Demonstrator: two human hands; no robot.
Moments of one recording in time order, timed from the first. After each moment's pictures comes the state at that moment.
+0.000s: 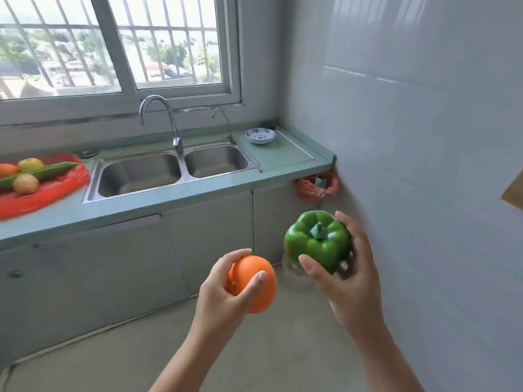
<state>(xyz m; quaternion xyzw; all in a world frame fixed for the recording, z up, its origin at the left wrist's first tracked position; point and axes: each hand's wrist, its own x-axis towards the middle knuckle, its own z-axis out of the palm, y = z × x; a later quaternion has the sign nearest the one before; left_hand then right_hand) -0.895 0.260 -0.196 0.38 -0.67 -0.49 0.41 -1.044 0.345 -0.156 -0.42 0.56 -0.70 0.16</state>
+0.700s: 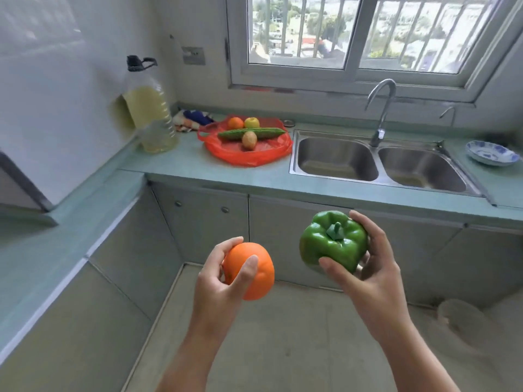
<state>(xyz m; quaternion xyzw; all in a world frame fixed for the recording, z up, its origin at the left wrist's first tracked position) -0.484 0.136 -0.204 0.57 -0.46 -0.37 0.57 -0.678 0.125 -0.169 -0.55 0.45 -0.57 0.40</state>
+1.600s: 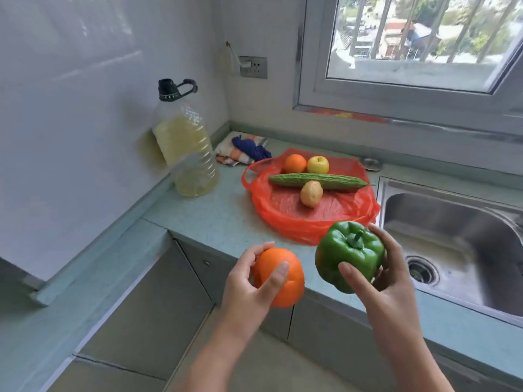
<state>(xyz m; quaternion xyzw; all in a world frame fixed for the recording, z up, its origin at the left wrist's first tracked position) -0.402 -0.223 -0.203 0.63 -0.41 -0.35 0.57 -0.573 -0.269 -0.185 -0.52 0.40 -0.54 0.53</state>
